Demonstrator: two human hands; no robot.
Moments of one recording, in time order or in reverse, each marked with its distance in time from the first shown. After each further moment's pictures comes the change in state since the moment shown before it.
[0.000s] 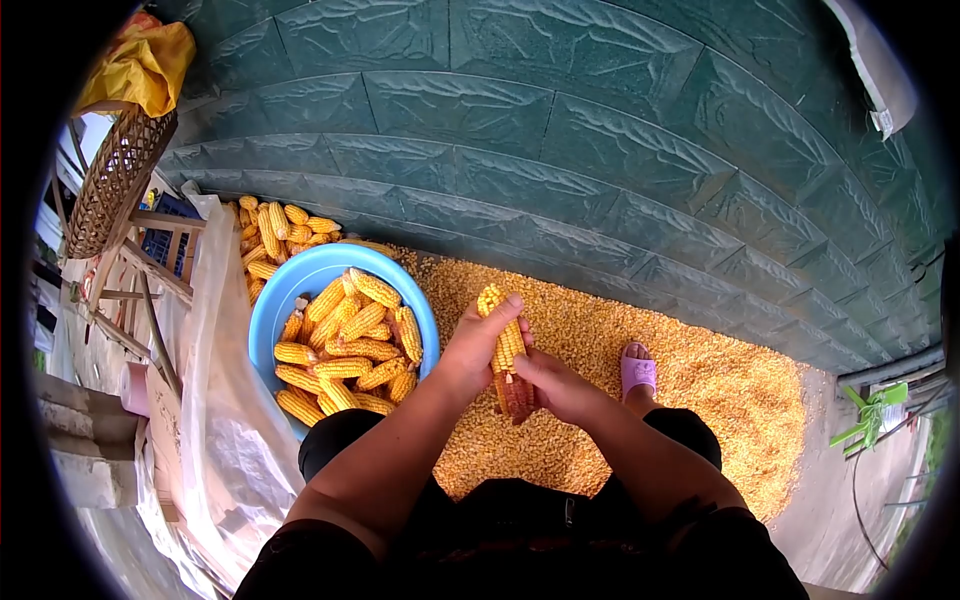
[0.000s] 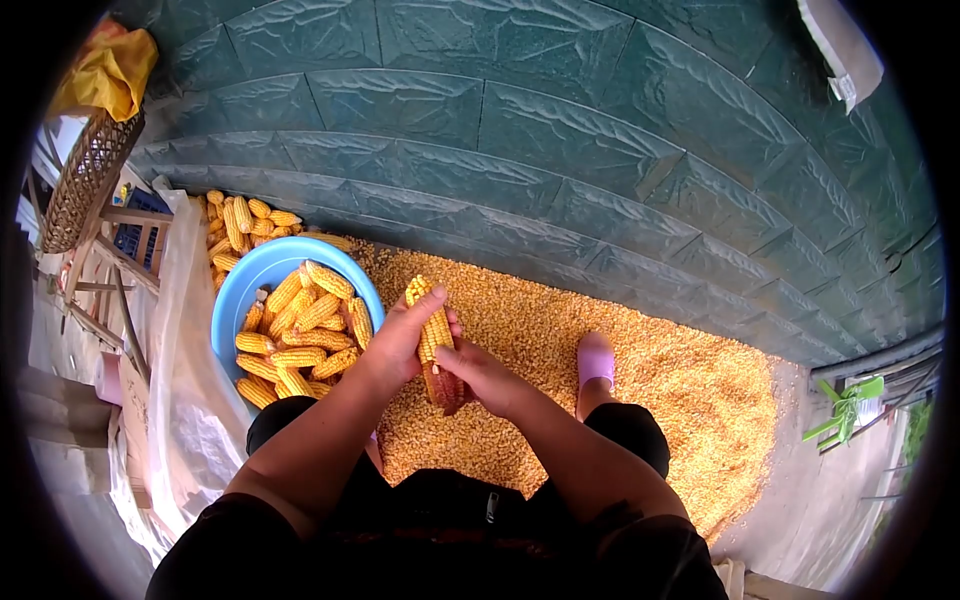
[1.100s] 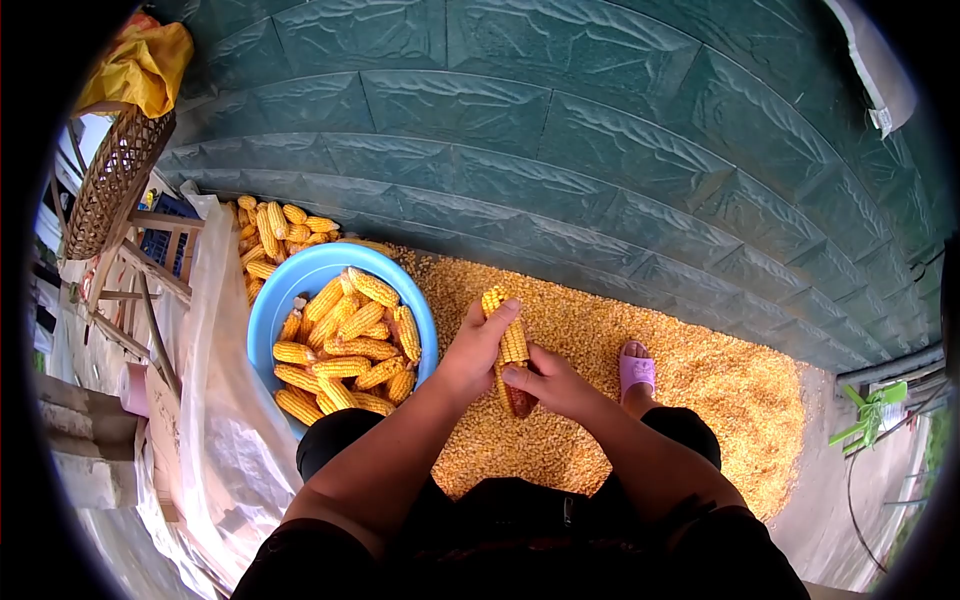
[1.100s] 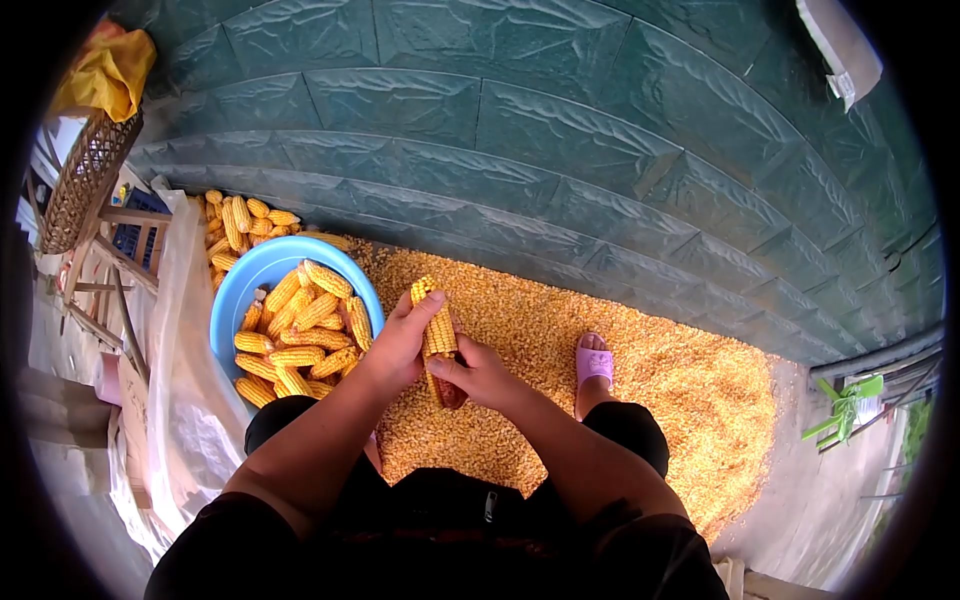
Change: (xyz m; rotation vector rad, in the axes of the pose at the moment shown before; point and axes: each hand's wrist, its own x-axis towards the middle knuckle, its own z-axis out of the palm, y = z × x) left_hand 0.000 -0.012 -0.006 0.065 -0.065 0.081; right_hand 0.015 0.022 -0.015 -0.433 0.184 -0.303
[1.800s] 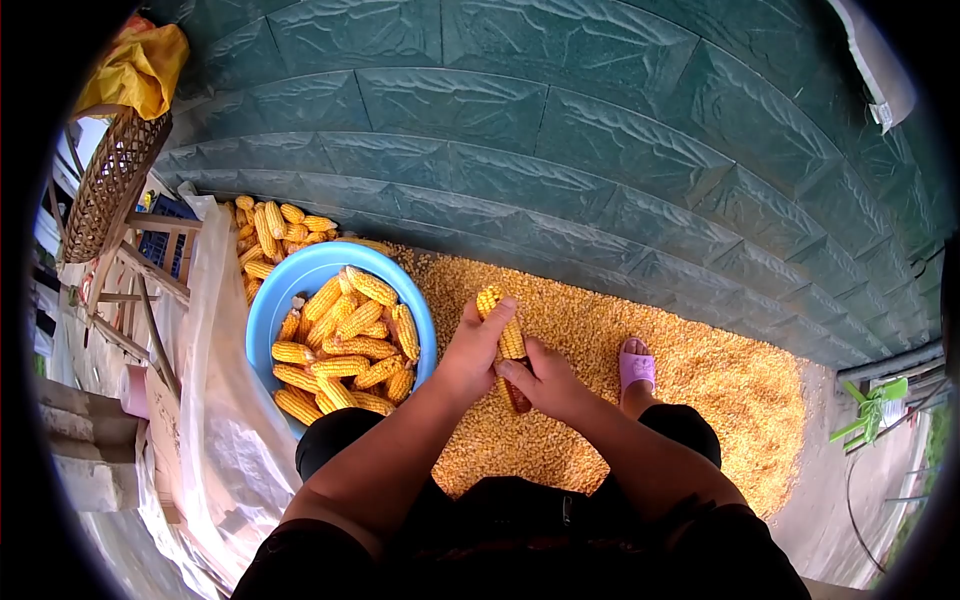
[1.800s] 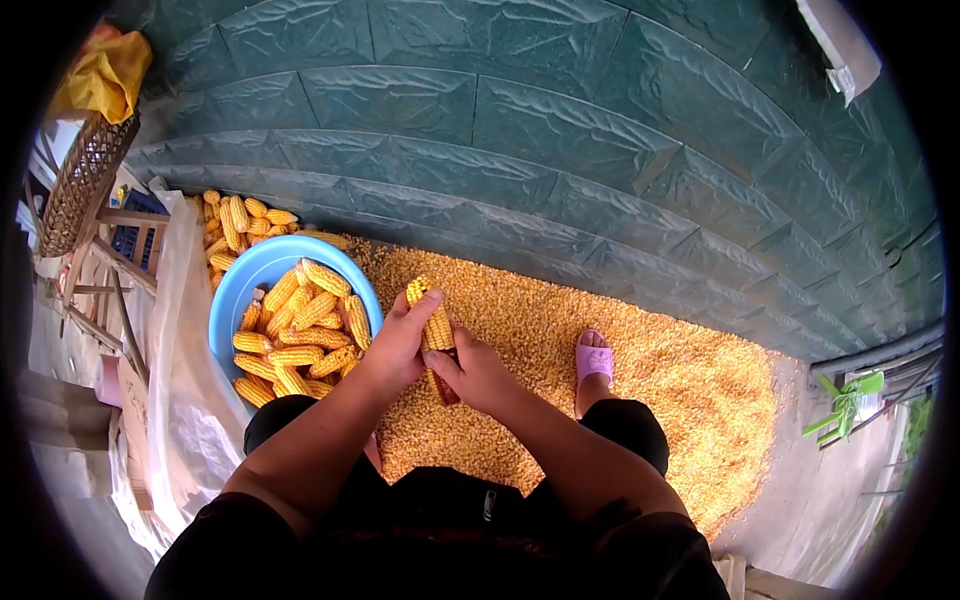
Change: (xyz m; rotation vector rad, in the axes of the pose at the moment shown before) left_hand -0.002 -0.002 0.003 -0.047 0.039 0.024; right_hand -0.004 -0.019 0.004 -0.410 0.139 0.091
